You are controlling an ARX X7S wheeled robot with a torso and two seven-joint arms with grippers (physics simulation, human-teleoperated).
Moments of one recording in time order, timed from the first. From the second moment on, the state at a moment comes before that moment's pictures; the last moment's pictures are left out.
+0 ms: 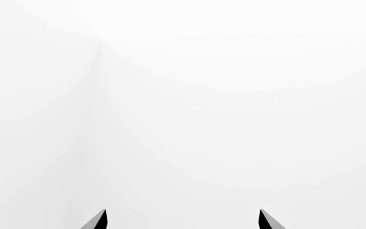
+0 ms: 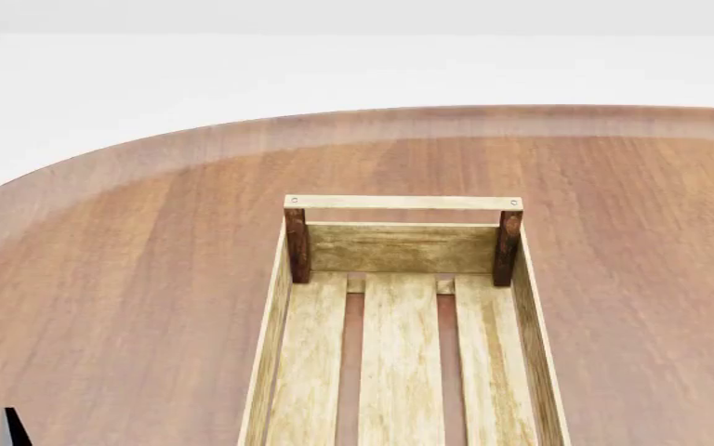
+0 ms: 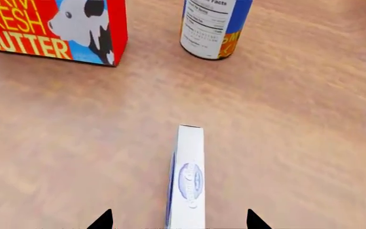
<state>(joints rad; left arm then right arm) 0.08 -0.36 0.36 -0.02 0.01 0.79 -0.64 -0.16 0.32 0.39 0.25 0.62 0.22 0.76</state>
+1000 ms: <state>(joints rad) 0.09 -0.37 0.36 0.00 0.00 0.78 -0.66 -0.31 0.31 0.34 -0.05 0.58 0.16 0.81</state>
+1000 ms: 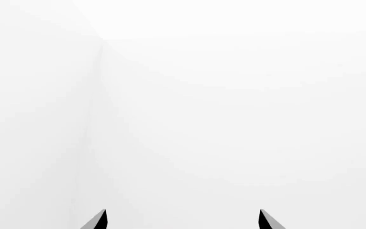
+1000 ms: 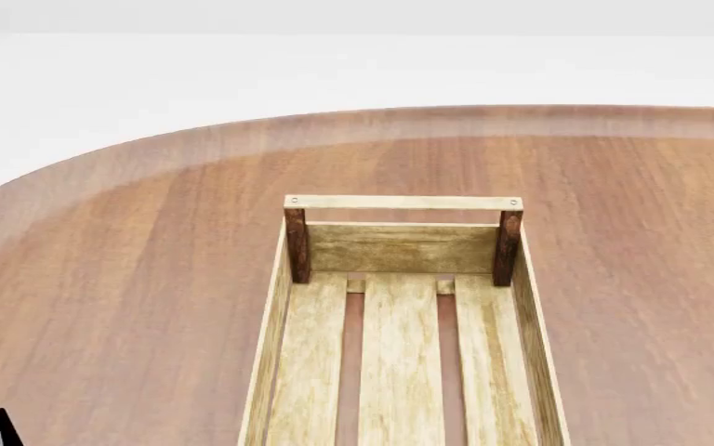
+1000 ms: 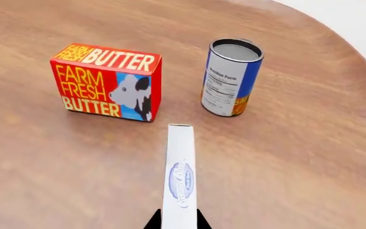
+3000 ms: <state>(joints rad) 0.08 -0.38 0.37 -0.01 0.00 0.77 -0.68 0.30 0.60 -0.08 -0.22 0.55 0.72 0.76</state>
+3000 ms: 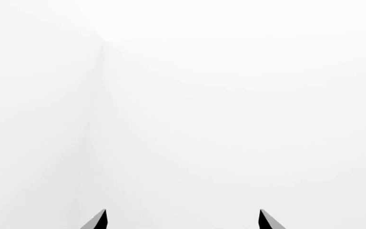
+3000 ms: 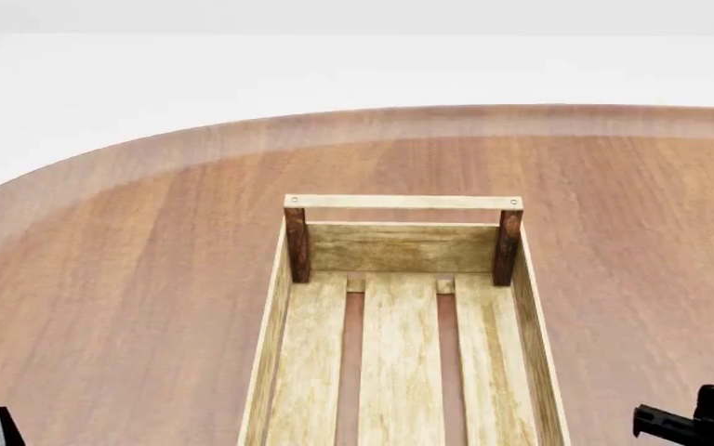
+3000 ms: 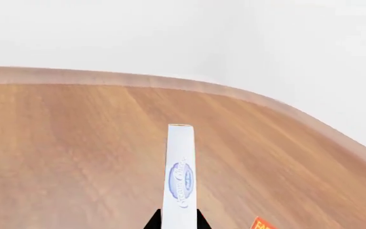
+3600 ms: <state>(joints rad) 0.08 -0.39 0.37 -0.01 0.01 0.77 -0.68 0.45 0.61 -0.20 -0.26 0.65 0.80 0.57</state>
